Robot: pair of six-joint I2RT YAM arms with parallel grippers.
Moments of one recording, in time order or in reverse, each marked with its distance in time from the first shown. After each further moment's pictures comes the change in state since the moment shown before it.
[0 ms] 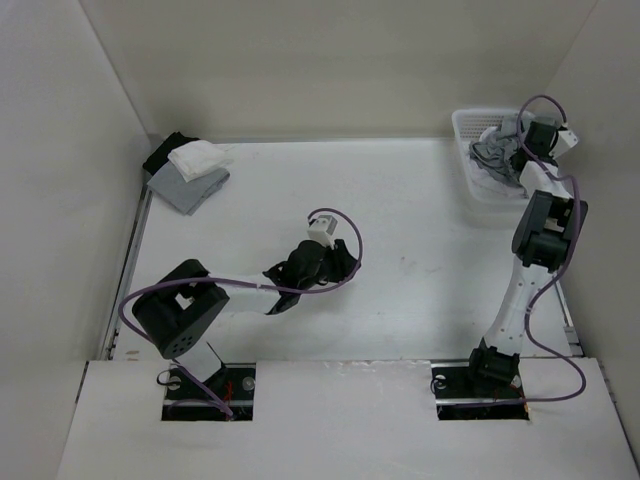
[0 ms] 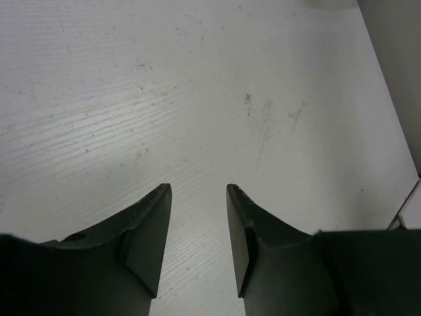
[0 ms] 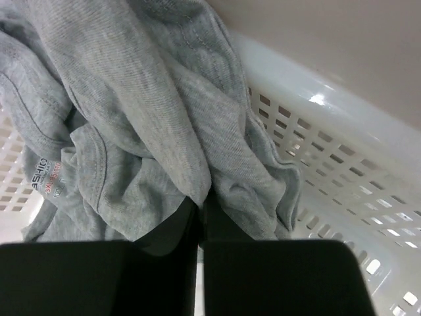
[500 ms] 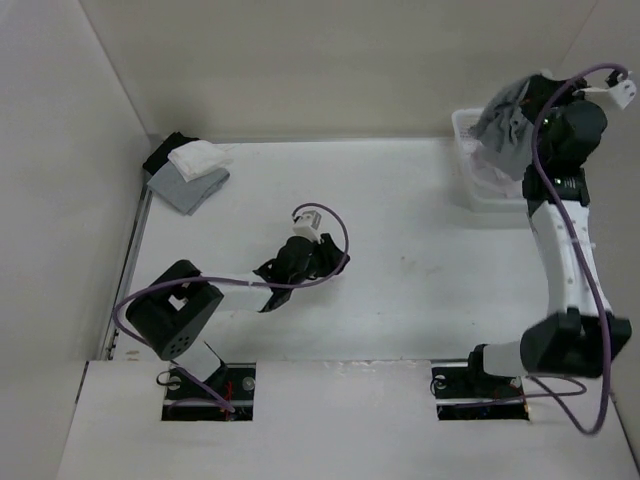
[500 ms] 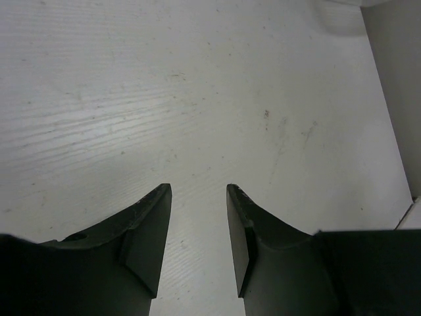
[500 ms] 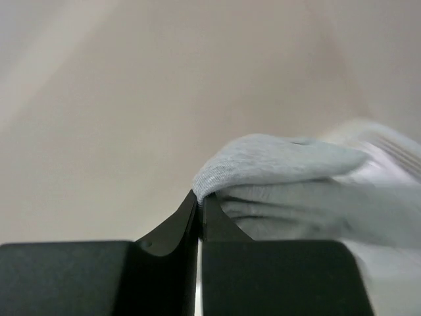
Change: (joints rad) left arm 0.060 -0.010 -0.028 0.014 0.008 -0.051; right arm 0.131 -0.843 -0.480 0.298 -0.160 0.080
